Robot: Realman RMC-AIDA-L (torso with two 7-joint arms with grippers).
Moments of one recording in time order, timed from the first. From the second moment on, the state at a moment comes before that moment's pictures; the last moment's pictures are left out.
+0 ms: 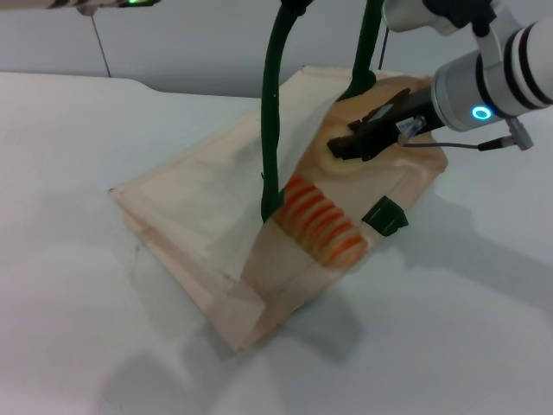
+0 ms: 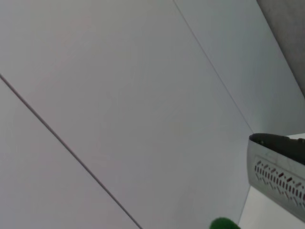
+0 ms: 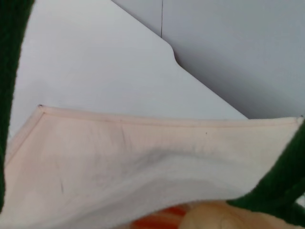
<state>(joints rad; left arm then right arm) -0.48 -2.03 1.51 1.97 -0.73 -1.07 0.84 0.87 2.03 -1.46 -1.00 -2.32 -1.08 2.45</state>
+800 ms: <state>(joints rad) -0.45 -2.03 1.51 1.96 -0.69 -1.05 0.84 0.86 2.02 -1.40 -0.94 -2.39 -1.11 2.47</state>
